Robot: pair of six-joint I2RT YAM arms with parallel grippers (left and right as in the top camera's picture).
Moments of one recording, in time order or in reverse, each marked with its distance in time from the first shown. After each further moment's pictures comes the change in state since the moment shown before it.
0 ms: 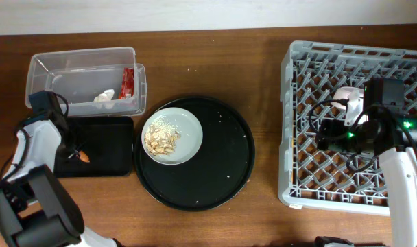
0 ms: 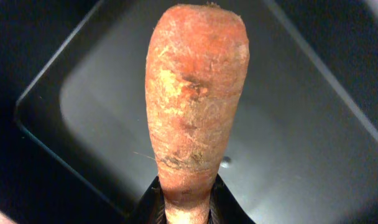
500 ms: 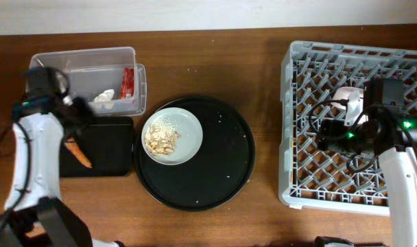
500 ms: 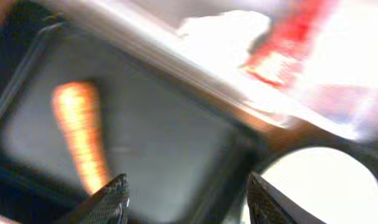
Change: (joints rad) left arm -0.127 -0.148 0.174 -0.116 0.148 0.073; right arm 0.000 0.000 0.000 -0.003 0.000 0.000
